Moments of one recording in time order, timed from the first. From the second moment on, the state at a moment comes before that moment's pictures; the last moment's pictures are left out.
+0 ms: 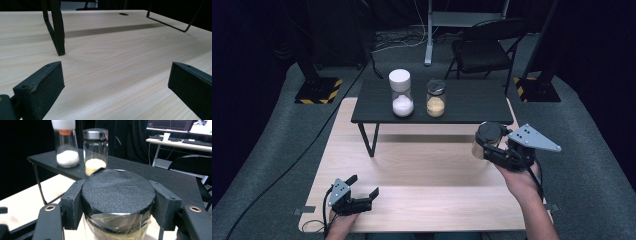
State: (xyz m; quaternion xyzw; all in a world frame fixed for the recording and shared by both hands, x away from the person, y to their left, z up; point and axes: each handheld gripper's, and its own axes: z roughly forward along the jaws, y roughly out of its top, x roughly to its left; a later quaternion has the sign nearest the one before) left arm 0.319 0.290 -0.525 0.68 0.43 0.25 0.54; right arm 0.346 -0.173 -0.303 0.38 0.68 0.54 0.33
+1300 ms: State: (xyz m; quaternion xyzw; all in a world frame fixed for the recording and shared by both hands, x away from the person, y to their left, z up) left arm 0.318 0.292 -0.525 0.68 0.42 0.25 0.54; right arm 0.471 -0.127 -0.274 0.40 0.67 0.52 0.35
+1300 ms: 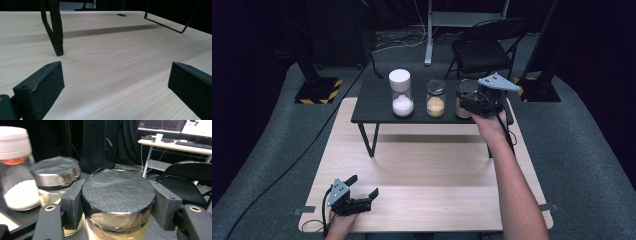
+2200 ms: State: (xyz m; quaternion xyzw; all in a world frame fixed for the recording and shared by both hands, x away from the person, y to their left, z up) left arm 0.319 0.292 -0.525 0.68 0.42 0.25 0.54; right arm 0.484 -0.131 -0.284 0.43 0.66 0.52 0.33
